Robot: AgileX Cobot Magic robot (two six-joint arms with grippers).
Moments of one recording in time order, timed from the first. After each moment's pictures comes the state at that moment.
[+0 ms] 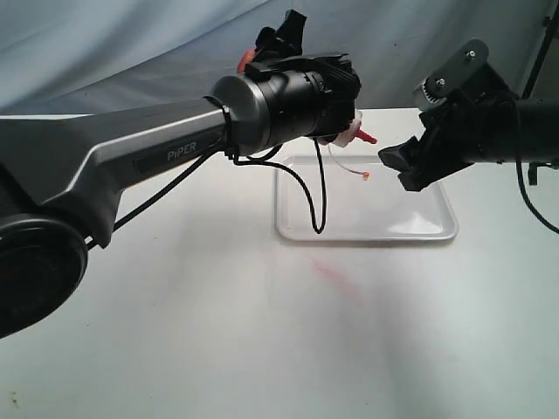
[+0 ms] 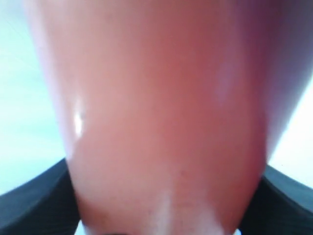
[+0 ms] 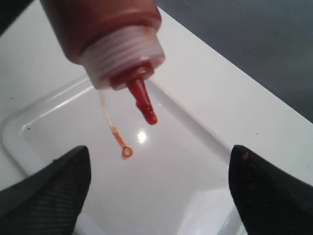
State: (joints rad) left arm -0.78 2.36 -2.04 1.17 1.09 0.55; right arm 0.12 1.70 -0.96 1.57 0.36 -2.13
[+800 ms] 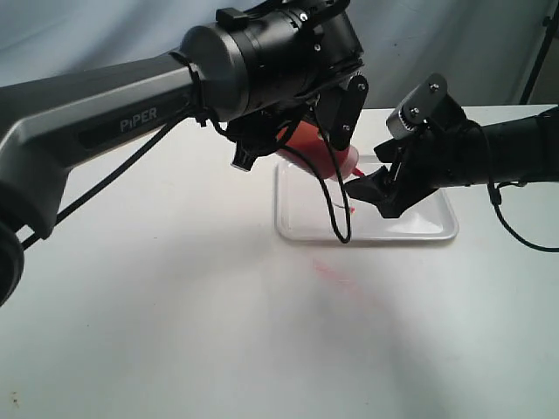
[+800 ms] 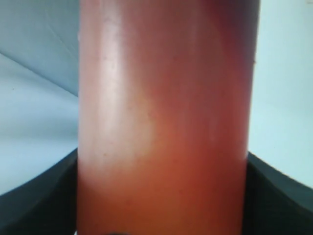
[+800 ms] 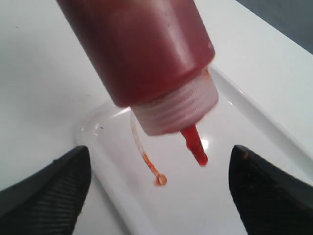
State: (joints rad) left arm -0.80 2.25 -2.04 0.76 1.20 0.84; right arm 0.12 1.85 -1.01 1.53 0.60 -2.13
